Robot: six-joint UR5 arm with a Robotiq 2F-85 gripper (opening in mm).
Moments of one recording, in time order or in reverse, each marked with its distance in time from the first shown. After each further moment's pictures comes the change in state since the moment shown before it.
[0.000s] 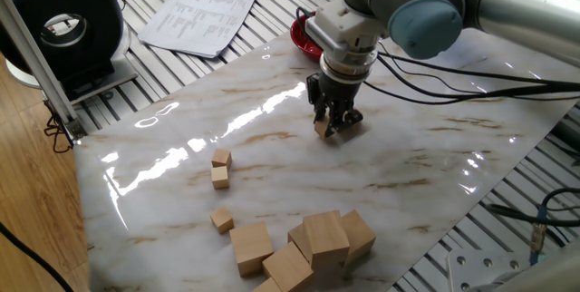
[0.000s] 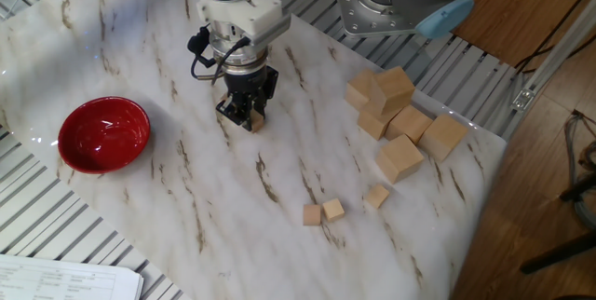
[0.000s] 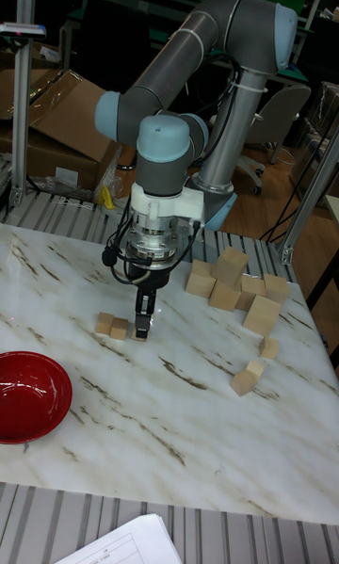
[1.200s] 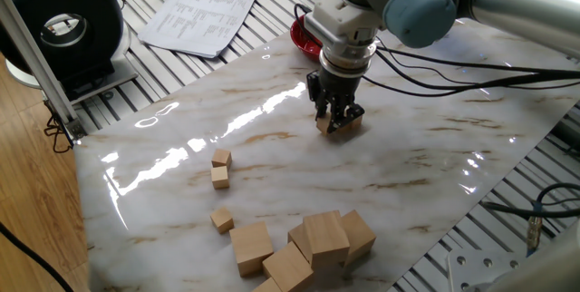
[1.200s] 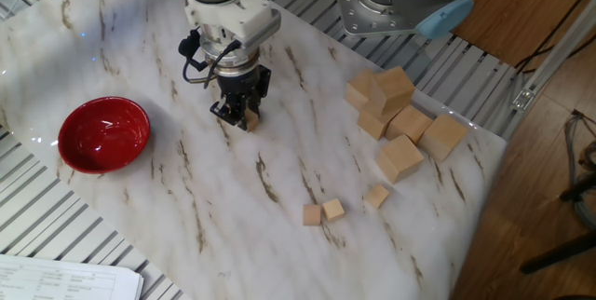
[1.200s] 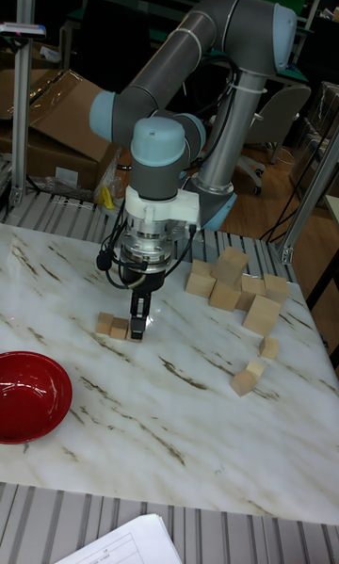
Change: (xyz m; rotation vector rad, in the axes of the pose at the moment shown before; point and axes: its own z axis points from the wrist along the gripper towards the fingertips) arm 0.010 -0.004 0.001 -0.030 0.010 -0.040
